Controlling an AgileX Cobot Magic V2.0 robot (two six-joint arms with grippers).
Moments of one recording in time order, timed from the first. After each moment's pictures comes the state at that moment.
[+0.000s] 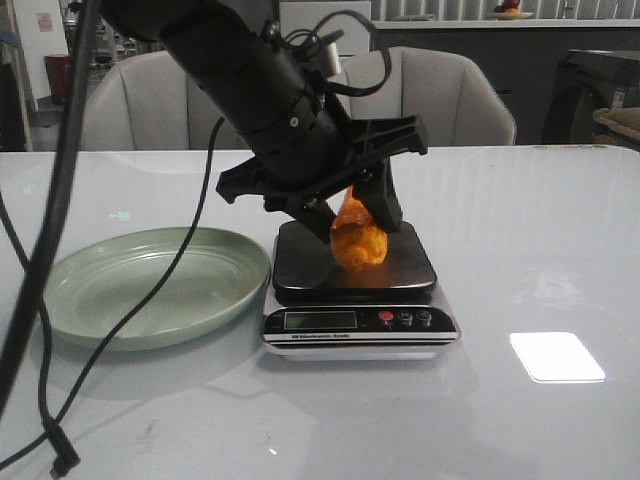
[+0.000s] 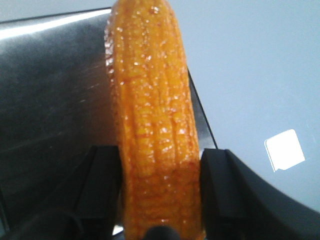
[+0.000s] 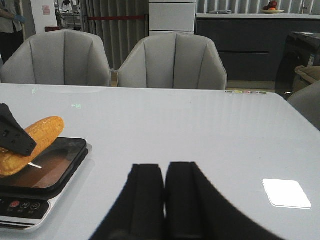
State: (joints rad) left arm -0.68 1.97 -1.40 -0.42 0.42 -0.09; right arm 0.08 -0.01 0.02 -0.04 0.04 0.09
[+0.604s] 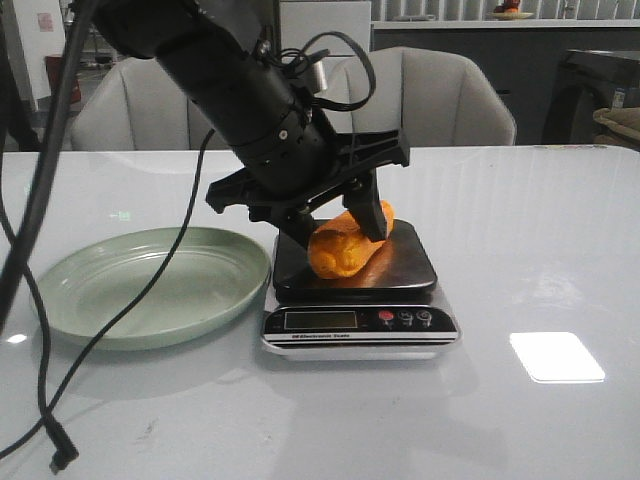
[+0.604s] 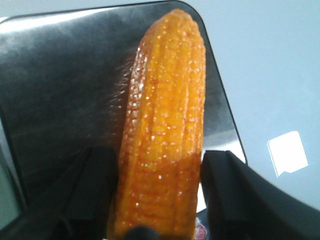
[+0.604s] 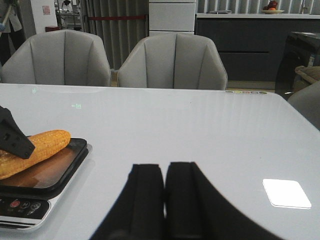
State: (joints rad) left arm -0.65 1.99 -1.41 -0.42 0.43 -0.10; right arm 0.08 -0.01 0.02 -0.04 0.04 0.09
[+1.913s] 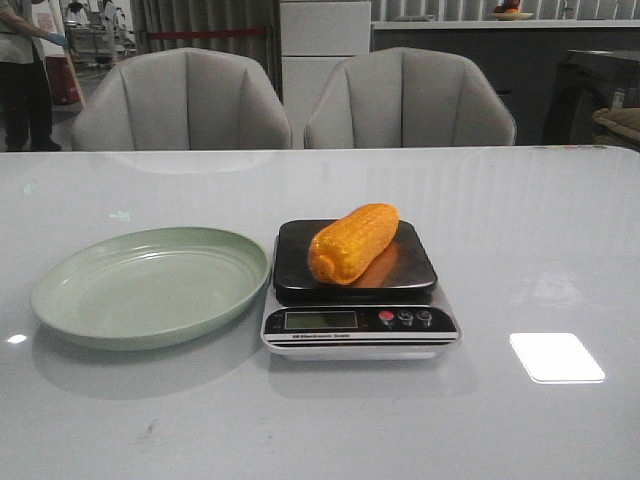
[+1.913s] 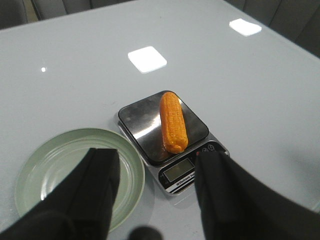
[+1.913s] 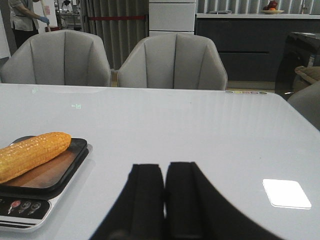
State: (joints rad) left arm -0.65 0.78 -0.81 -0.02 0.51 -0.09; right arm 0.08 -0.01 0.02 -0.04 0.04 0.09
